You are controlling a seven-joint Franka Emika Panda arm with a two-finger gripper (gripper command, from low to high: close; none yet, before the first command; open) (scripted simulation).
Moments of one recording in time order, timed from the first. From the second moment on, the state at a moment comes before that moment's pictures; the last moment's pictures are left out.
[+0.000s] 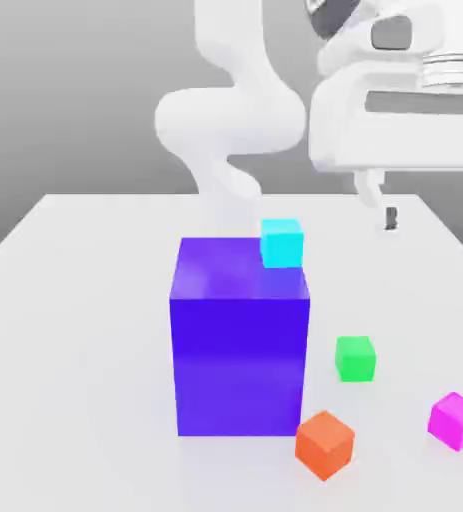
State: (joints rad) arm 0.12 -0.16 0.27 -2.40 -0.09 2.55 0.89
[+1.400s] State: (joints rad) arm 0.34 -0.15 0.37 -2.84 0.10 2.69 0.40
